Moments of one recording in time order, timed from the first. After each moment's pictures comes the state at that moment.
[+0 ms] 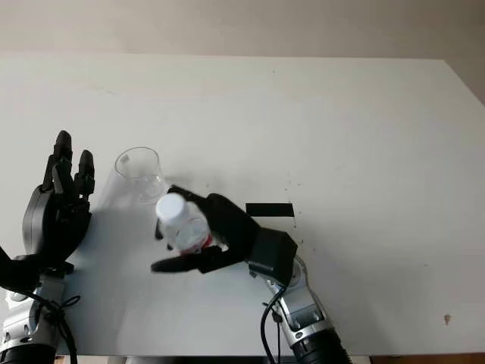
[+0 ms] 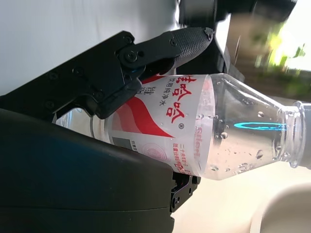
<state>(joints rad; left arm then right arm) -0.16 0.23 0.34 0.27 -0.40 -0.23 -0.38 -0.31 -0.05 0.23 0.30 -0.04 -0.30 0.36</state>
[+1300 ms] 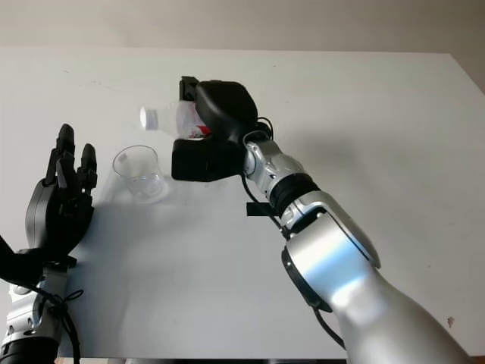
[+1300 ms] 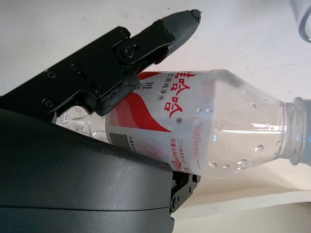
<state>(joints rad) -0.21 0.23 0.33 0.29 -0.39 -0.24 -0.38 -1.26 -0.10 0.51 1.31 -0.74 -0.27 -0.40</state>
